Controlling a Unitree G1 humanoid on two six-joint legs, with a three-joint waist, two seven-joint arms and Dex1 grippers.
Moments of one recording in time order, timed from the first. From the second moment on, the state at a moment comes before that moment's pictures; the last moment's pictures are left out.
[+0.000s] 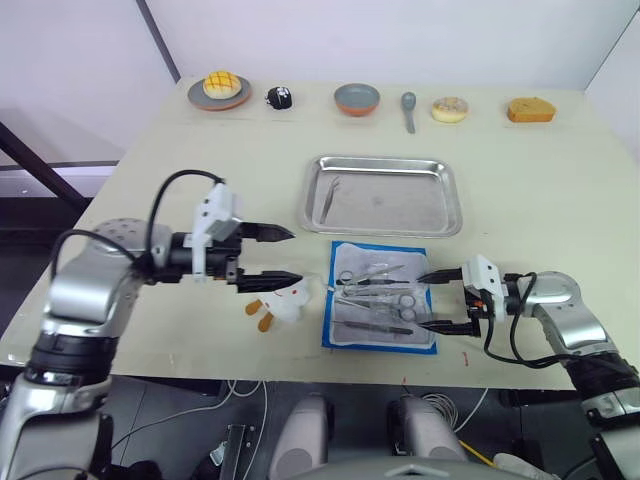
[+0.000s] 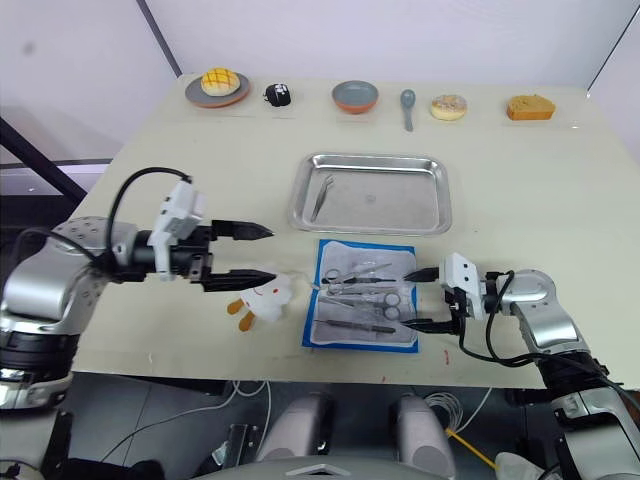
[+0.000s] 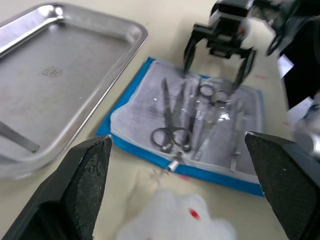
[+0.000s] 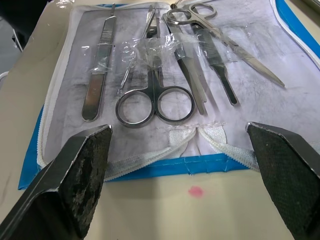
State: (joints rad) left arm -0.46 0.85 -0.03 -0.14 -0.48 0.59 -1.27; right arm -0.32 -0.60 0.17 0.26 0.25 -0.03 1.34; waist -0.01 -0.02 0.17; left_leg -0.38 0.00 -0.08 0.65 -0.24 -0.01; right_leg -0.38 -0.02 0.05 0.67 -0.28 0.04
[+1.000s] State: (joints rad) left arm -0.66 0.61 -0.41 0.10 -0.12 0.51 -1.16; right arm -0.36 -0.52 0.22 0.26 0.23 0.01 1.28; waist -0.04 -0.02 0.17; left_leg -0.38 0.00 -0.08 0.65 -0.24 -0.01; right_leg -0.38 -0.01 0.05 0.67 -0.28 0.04
